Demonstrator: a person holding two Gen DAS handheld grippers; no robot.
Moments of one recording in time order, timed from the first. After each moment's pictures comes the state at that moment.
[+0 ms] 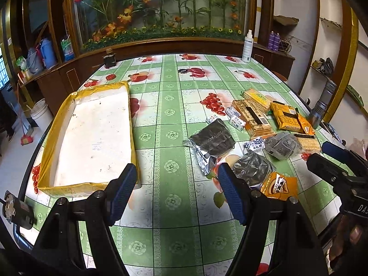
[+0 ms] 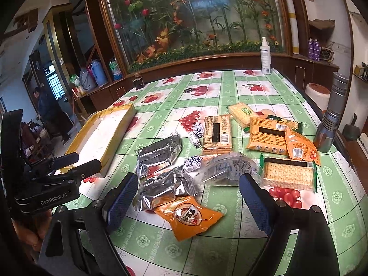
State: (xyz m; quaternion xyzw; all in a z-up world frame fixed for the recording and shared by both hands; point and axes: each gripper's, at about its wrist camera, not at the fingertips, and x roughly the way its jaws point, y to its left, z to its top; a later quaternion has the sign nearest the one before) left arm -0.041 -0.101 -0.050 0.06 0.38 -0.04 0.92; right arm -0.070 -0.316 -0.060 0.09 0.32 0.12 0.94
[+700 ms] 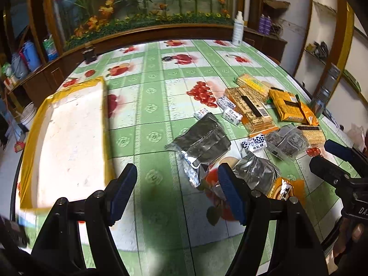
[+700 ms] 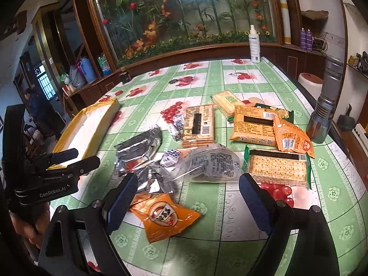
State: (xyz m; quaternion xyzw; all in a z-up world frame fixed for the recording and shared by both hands) left arm 0.007 -0.126 -0.079 0.09 0.42 -0.09 0.90; right arm -0.047 -0.335 -0.081 0.10 0.36 0.09 0.92
